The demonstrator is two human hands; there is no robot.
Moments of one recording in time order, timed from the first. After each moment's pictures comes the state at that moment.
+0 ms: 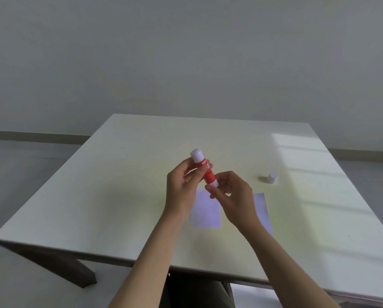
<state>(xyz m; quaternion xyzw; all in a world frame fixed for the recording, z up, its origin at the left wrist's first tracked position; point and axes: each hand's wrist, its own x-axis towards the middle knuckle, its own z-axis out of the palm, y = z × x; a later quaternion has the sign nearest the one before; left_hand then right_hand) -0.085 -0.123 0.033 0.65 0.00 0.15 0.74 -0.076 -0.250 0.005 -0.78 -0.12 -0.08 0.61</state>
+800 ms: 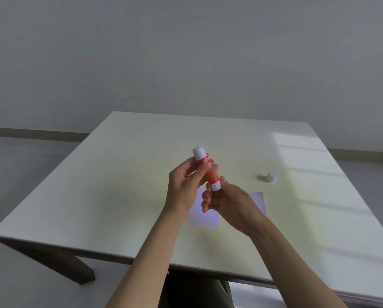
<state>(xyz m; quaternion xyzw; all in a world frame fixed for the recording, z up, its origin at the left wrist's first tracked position) -0.086 -0.128 0.034 0.59 -0.02 0.11 0.80 -0.074 -0.261 0.006 -0.51 -0.14 0.27 0.81</state>
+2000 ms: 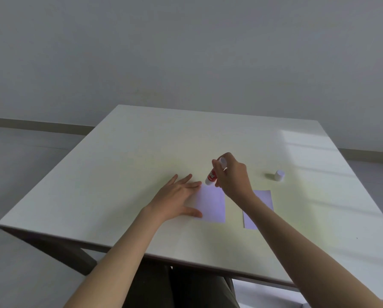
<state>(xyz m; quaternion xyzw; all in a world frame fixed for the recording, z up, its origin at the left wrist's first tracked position) -0.058 -0.056 -0.045 0.97 -0.19 -0.05 0.10 -0.023 -0.233 0.000 -0.87 -0.10 -0.06 0.47</state>
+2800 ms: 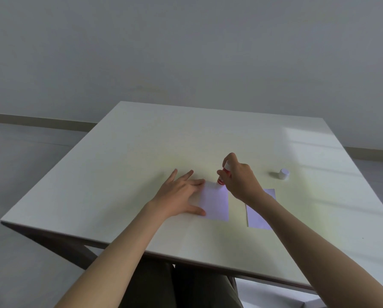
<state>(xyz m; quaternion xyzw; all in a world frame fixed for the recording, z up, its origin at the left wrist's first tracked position) -0.059 -0.059 -0.036 0.98 -0.19 -0.06 0.07 -0.015 -0.248 -0.011 -0.92 -0.17 -0.02 0.35</state>
